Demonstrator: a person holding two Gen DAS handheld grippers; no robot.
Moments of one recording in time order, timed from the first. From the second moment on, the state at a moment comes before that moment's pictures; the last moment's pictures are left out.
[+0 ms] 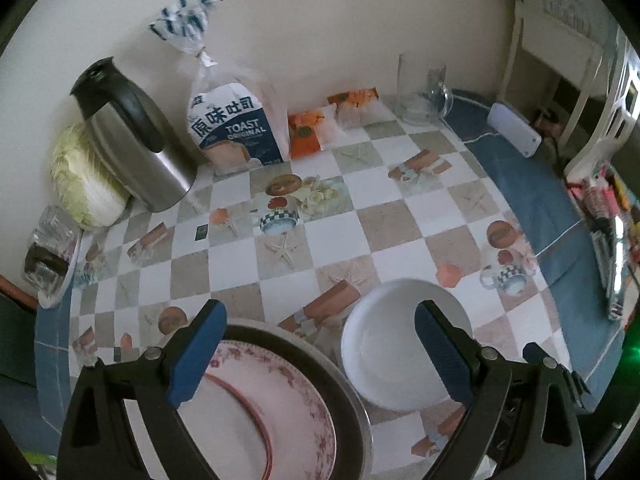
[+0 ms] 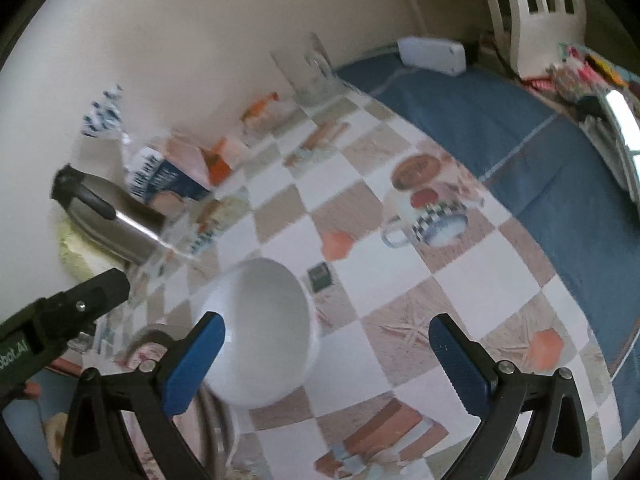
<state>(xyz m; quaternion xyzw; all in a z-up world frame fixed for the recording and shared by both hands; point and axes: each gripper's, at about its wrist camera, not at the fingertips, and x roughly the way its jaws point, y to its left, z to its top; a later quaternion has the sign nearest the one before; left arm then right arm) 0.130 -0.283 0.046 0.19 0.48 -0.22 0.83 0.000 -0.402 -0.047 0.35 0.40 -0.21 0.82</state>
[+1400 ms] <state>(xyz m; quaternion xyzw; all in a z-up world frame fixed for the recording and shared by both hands) 0.143 -0.311 -0.032 0.24 0.54 -0.20 0.78 0.031 -0.388 -0.093 0.38 0.45 -0.18 0.79</state>
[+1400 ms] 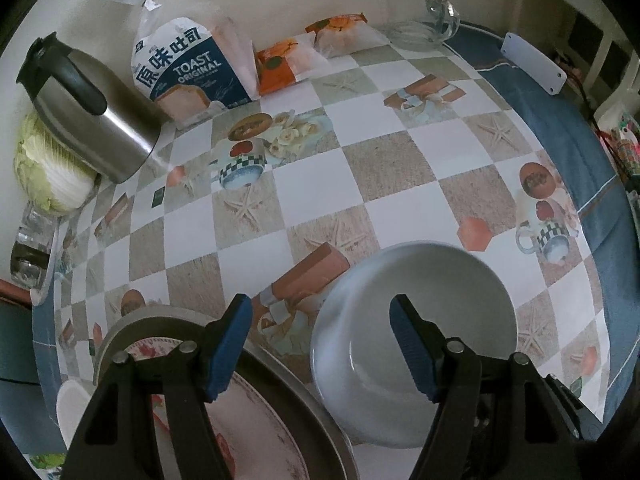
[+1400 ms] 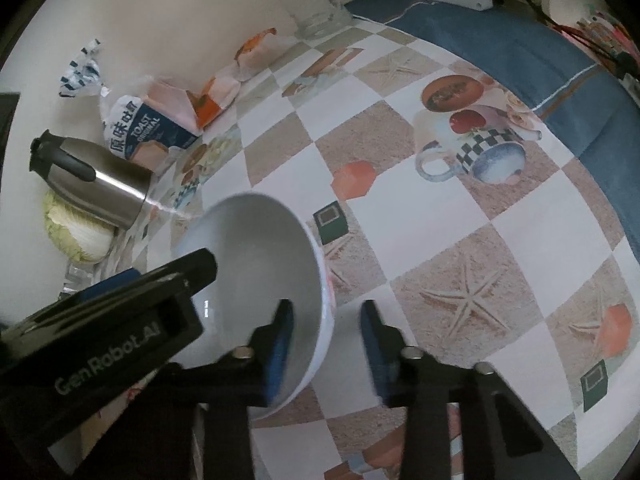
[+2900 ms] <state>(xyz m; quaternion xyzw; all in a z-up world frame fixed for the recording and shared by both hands) 0.120 -0.321 -0.063 0.15 0.58 -0.25 0.76 0.000 -0.419 -0.092 0.43 0.42 -0.19 0.78</state>
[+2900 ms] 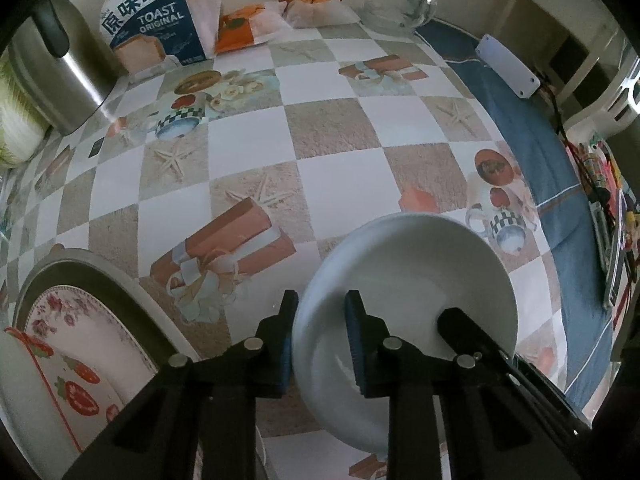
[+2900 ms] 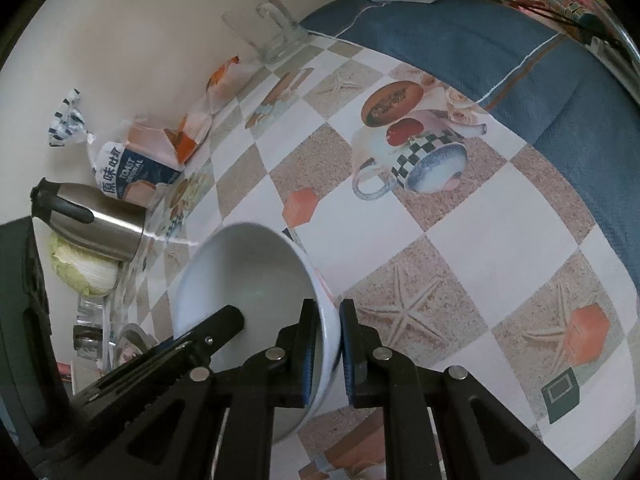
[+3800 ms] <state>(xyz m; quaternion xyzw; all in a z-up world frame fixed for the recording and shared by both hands) 0.100 -0.272 0.056 0.07 0.48 -0.29 0.83 -0.007 -0.396 0.000 0.38 0.36 -0.16 0.84</state>
